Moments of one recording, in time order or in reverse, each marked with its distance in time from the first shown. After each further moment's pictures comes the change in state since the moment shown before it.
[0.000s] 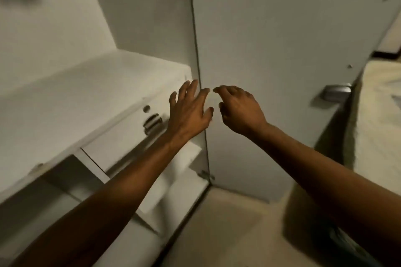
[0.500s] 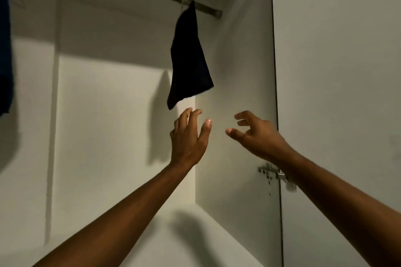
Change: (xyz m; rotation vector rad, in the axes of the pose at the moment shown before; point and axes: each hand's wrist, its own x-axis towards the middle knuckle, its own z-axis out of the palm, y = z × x) left_hand 0.235 -0.127 -0.282 -0.063 0.913 -0.143; right_hand 0.326 -0.098 -0.208 0.486 0.226 -0.325
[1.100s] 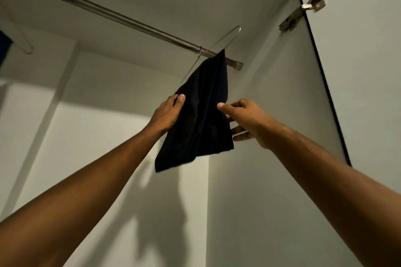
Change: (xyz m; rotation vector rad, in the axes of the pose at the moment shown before) left_hand 0.288 -0.105 -0.024 -0.056 -0.005 -0.056; right_hand 0.240 -0.051 0.001 0.485 0.014 -0.056
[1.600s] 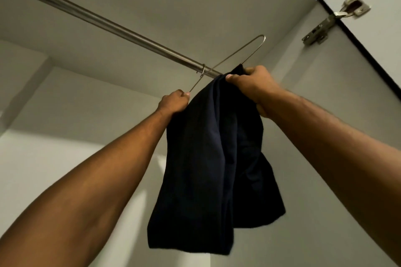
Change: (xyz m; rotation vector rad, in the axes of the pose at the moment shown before) left_hand 0.194 -0.004 0.018 0.165 0.089 0.020; right_hand 0.160 -0.059 -0.004 0.029 0.401 -0.236
